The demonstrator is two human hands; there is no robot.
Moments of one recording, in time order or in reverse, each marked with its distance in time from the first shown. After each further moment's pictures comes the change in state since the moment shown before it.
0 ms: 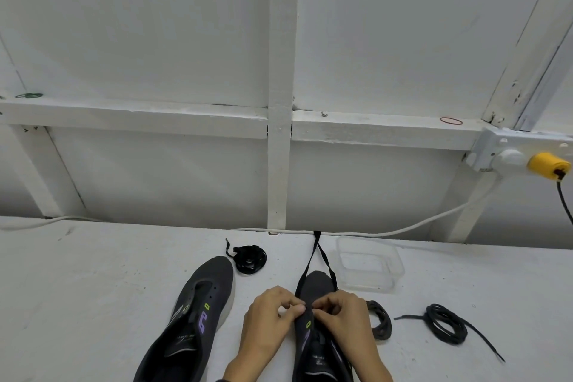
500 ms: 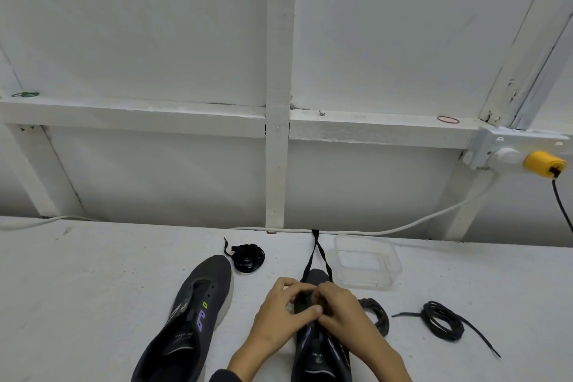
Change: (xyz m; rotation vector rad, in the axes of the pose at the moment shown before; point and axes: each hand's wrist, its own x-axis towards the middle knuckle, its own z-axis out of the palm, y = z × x) left_hand 0.006 0.017 0.002 -0.215 -0.208 -0.040; right_hand 0.015 0.009 -0.014 -0.270 -0.286 -0.290
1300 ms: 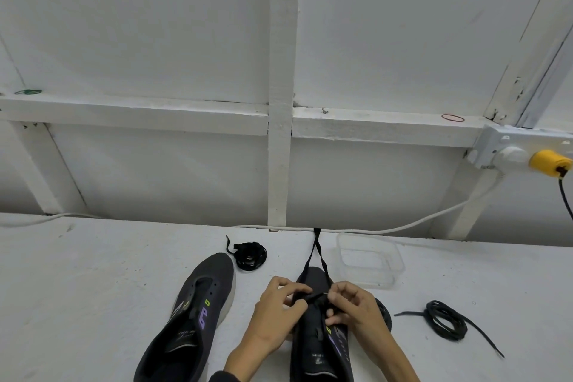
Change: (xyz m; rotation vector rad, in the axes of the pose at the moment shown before) left_hand -0.003 -0.003 -0.007 -0.017 0.041 -0.060; right_hand -0.013 0.013 0.000 1.120 0.157 0.274
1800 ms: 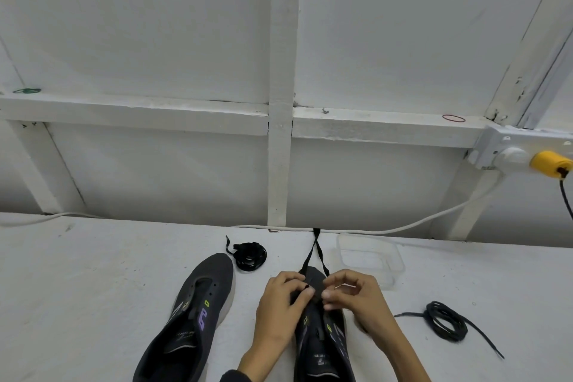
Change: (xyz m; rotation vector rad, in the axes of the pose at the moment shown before) left_hand 0.010 -0.001 0.015 0.109 0.237 0.169; right_hand 0.007 -0.027 0.002 -0.161 -0.008 -0.072
